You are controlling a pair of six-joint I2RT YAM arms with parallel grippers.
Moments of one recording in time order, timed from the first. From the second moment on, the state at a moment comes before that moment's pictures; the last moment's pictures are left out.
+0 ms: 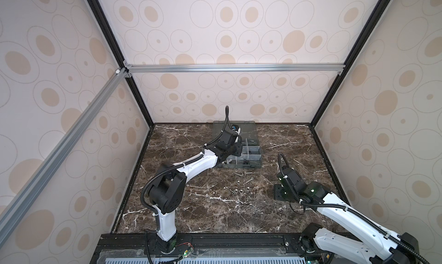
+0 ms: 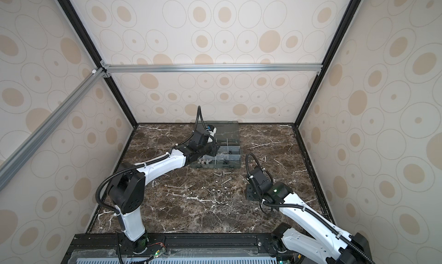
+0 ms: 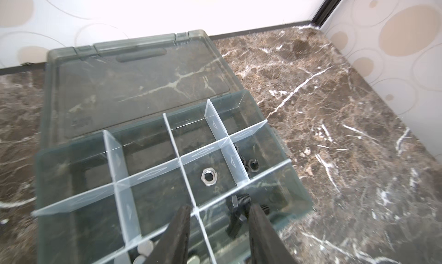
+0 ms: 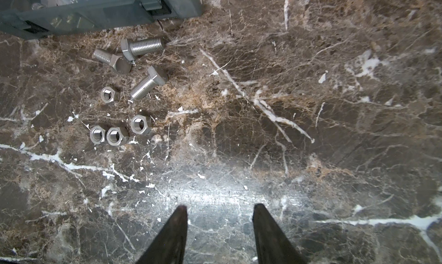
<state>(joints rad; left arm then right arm) -0.64 1.81 1.36 -0.15 -0.06 -0.27 0.64 0.96 0.71 -0.85 0.15 0.67</state>
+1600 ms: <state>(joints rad) -0.64 1.05 0.59 -0.13 -0.20 -0.48 0.80 1.79 1.18 -0.64 0.03 0.23</state>
